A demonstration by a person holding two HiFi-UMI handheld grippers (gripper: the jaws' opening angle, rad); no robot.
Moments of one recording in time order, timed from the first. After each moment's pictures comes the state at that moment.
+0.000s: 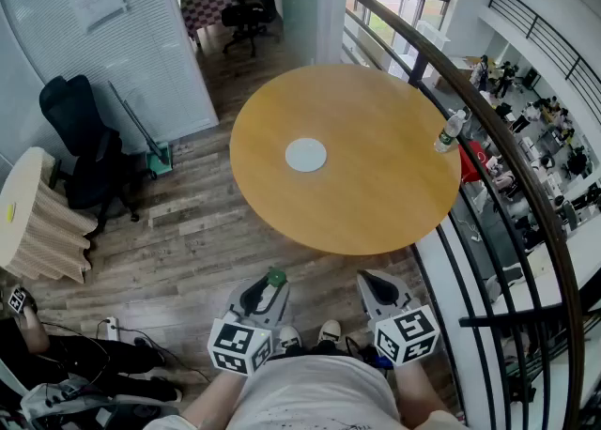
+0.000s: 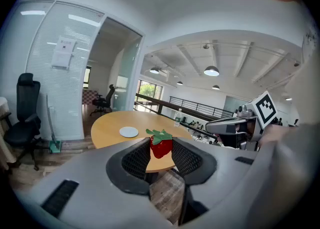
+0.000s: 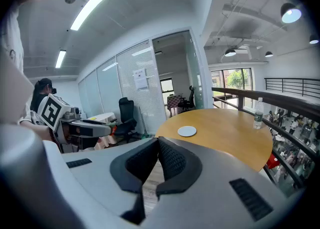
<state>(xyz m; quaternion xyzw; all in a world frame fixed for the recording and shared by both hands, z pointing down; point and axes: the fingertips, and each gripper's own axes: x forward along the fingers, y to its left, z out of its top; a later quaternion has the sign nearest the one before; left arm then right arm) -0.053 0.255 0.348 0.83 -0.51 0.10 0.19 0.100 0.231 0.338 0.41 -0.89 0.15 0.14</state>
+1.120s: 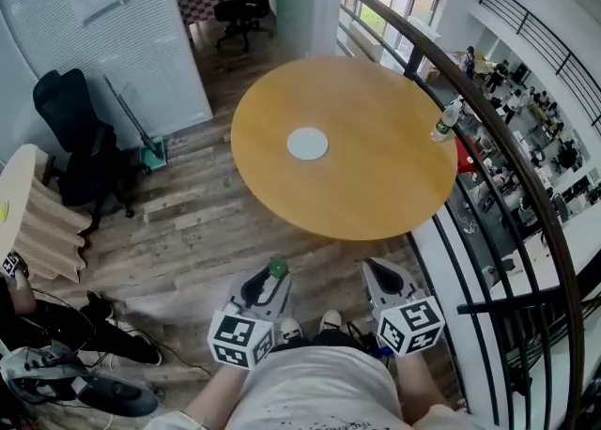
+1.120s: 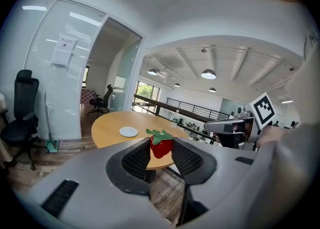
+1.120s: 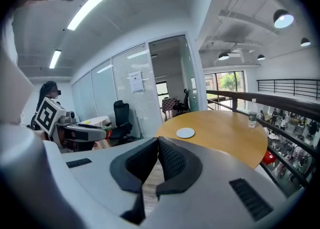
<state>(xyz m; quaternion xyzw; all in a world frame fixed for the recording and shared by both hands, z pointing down) -0.087 0.279 0.345 0.84 -0.50 0.09 0.19 0.072 0.254 0.331 0.45 -0.87 0.15 0.12</state>
